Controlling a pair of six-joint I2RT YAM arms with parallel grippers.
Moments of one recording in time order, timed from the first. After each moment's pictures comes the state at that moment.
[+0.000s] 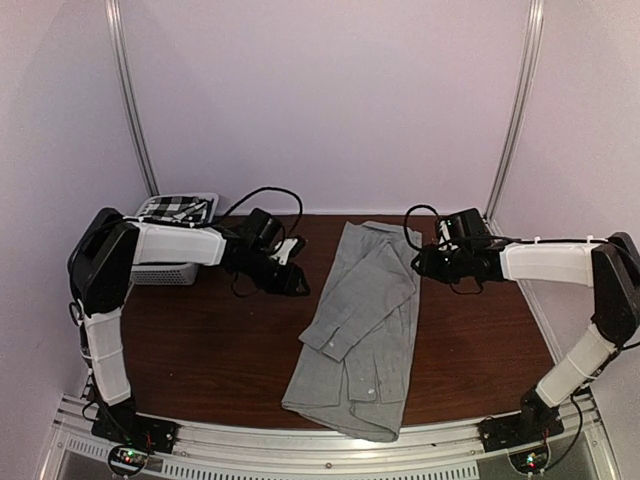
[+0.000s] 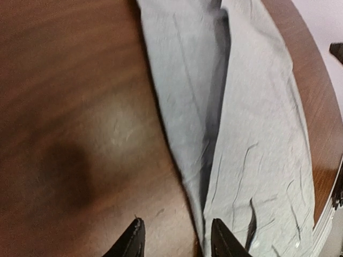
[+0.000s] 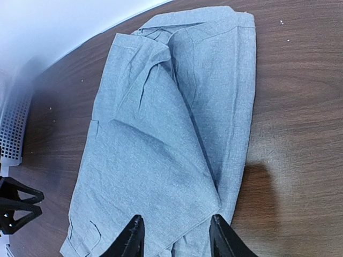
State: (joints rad) left arm -0.66 1.99 1.38 -0.32 0.35 -0.30; right arm 0.41 1.55 0.92 -0.08 -0.05 0.59
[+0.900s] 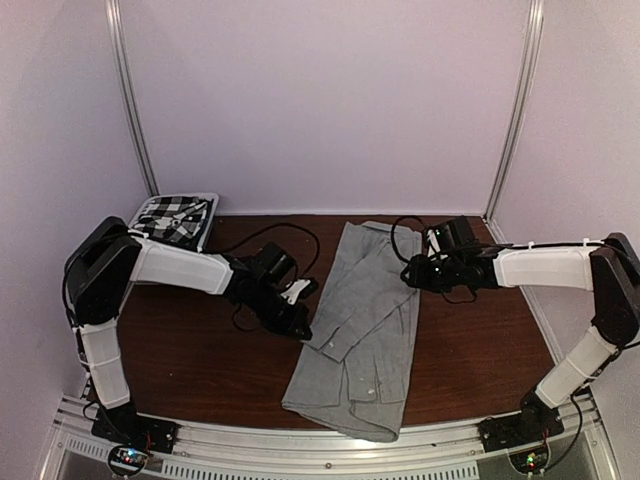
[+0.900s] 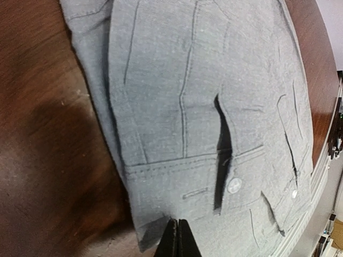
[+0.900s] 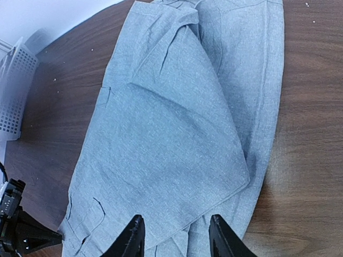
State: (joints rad) left arm -0.80 1.93 1.17 -0.32 0.44 -0.37; right arm 0.50 1.55 0.90 -0.11 -0.04 0.59
